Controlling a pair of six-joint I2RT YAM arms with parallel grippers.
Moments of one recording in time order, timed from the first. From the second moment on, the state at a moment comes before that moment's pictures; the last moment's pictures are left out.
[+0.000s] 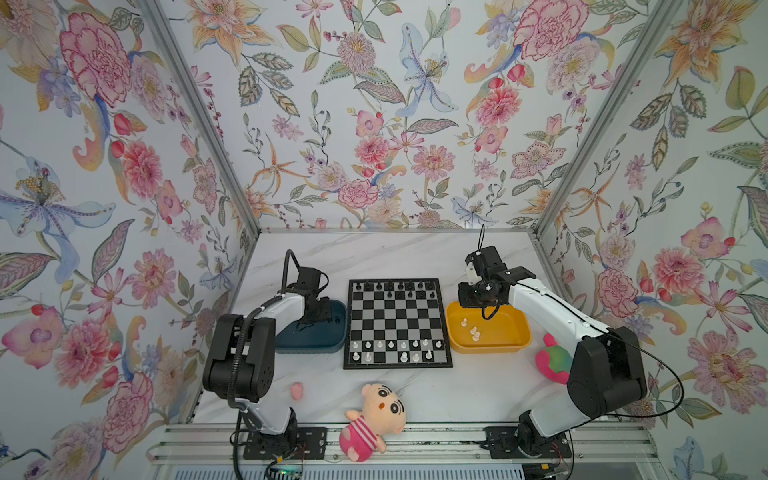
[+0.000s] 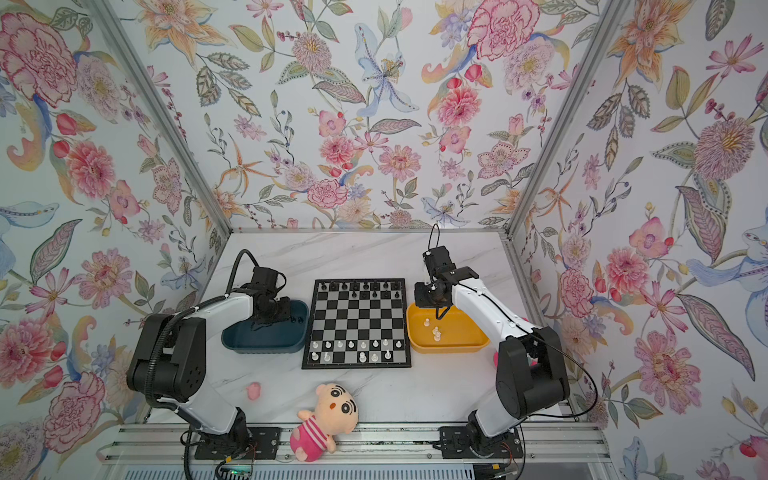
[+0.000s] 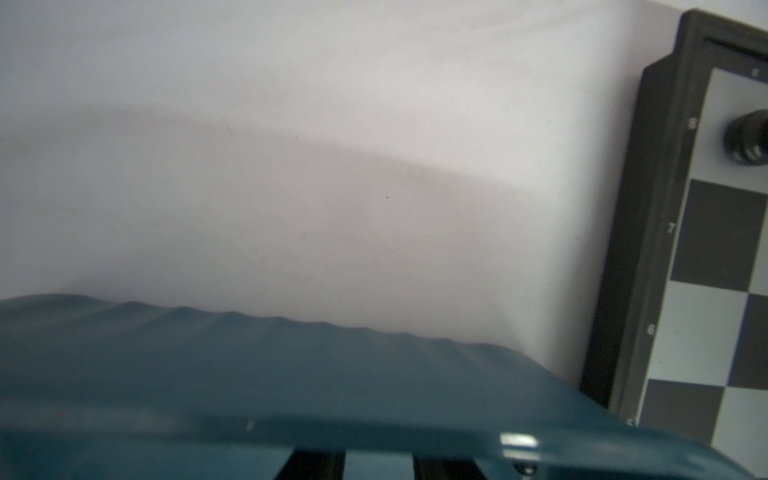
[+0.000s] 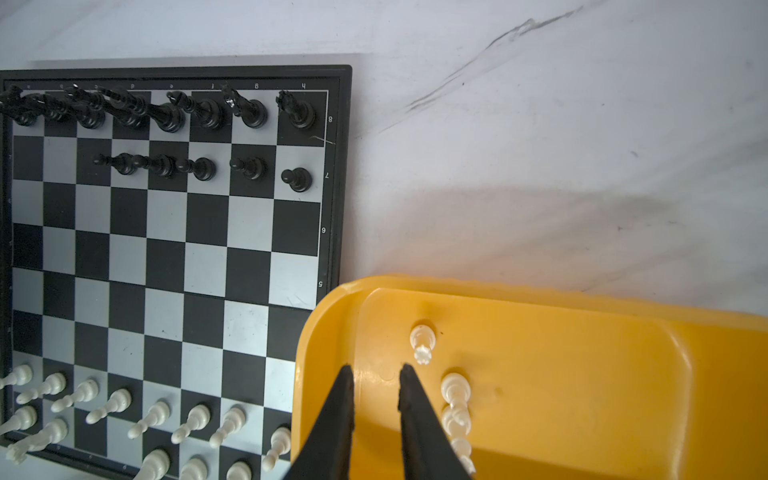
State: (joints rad) left arm -0.14 1.67 0.93 -0.44 0.00 -0.32; right arm 0.35 1.57 1.19 -0.73 -0.06 0.27
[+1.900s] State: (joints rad) left arm -0.14 1.70 0.97 -0.45 0.03 -0.30; right arm 0.35 1.57 1.15 -0.70 -0.07 0.28
